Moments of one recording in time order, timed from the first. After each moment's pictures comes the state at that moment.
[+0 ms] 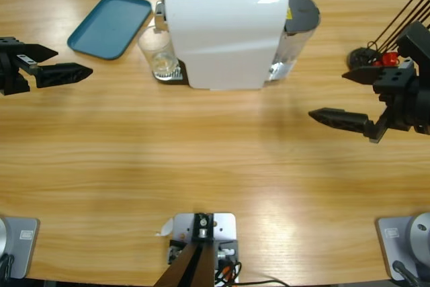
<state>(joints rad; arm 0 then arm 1) -0.54 1.23 -0.66 0.12 -0.06 -0.05 0.68 1.14 -0.62 0.23 0.09 -0.04</state>
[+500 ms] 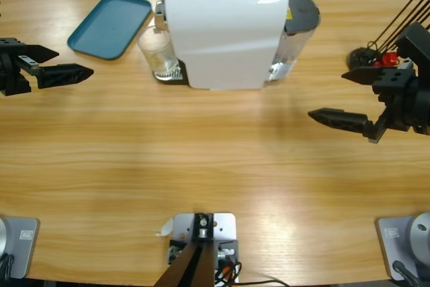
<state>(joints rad) -0.54 1.24 -0.66 0.12 -0.06 -0.05 0.68 1.14 -0.61 0.22 0.09 -0.04</state>
